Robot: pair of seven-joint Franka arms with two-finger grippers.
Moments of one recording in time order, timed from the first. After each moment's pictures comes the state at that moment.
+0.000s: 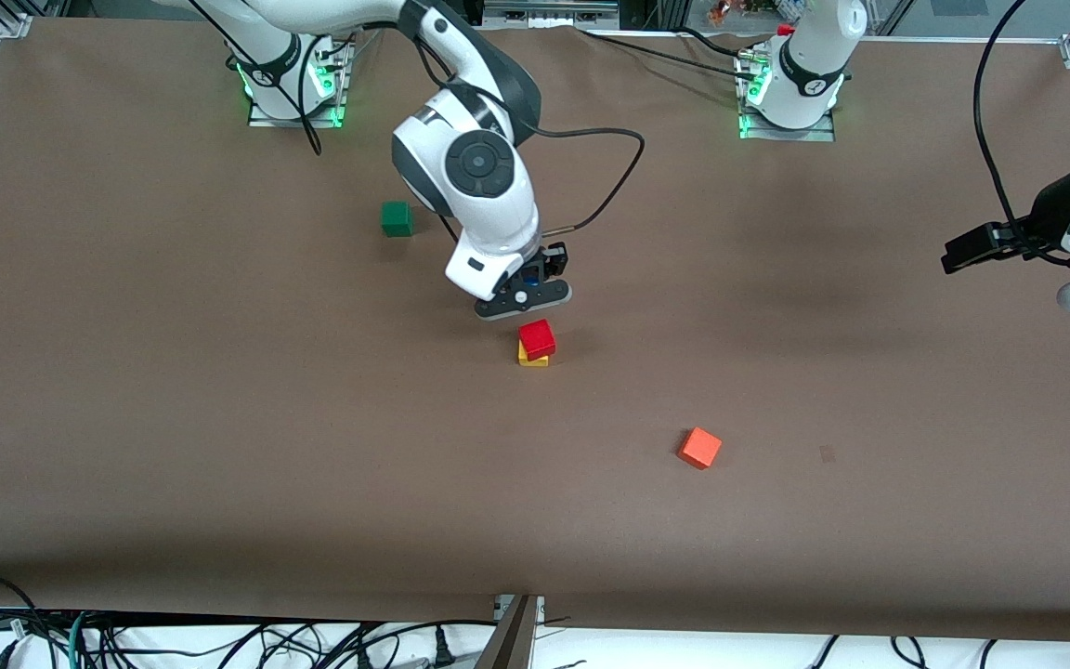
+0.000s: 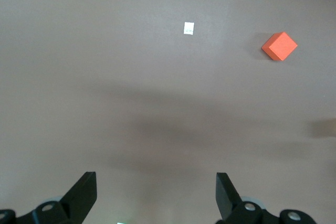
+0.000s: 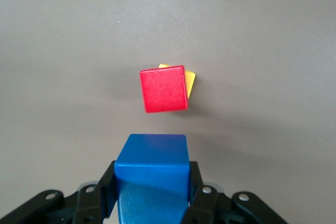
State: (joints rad) left arm 0.10 0.15 -0.12 -1.46 0.02 1.48 -0.22; right arm 0.63 0.63 0.17 -1.39 -0.04 2.04 0.54
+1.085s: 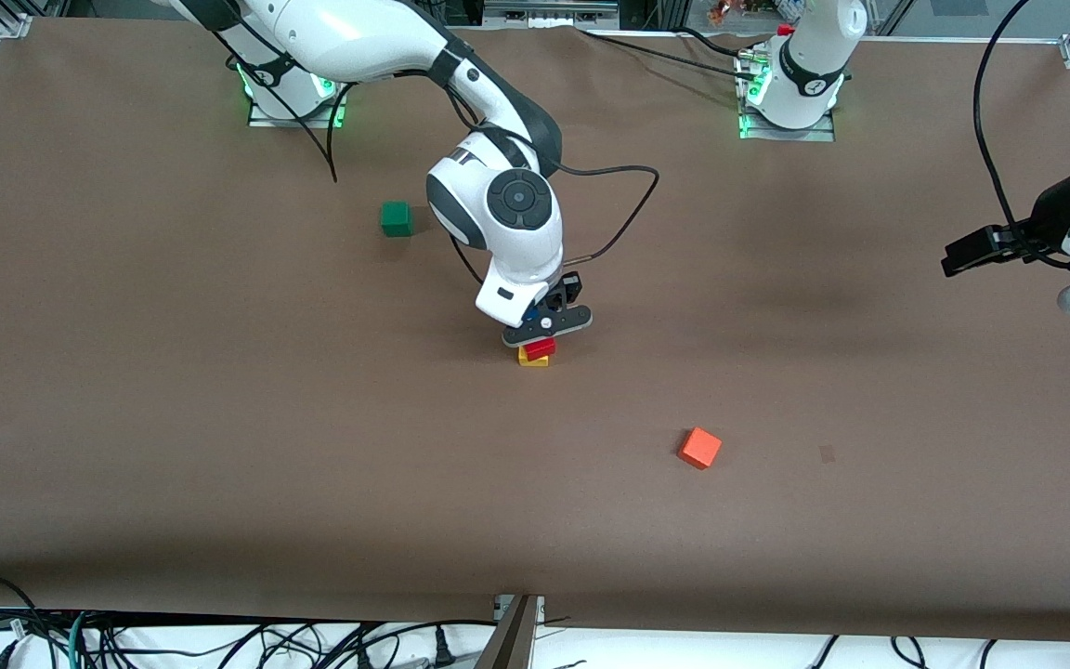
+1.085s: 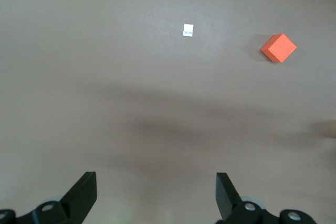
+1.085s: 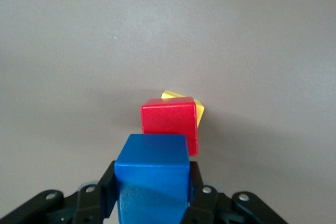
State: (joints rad) left arm 0.10 0.15 -0.12 -1.45 0.02 1.48 -0.22; right arm 0.66 0.77 0.16 -1.26 -0.11 2.07 0.54
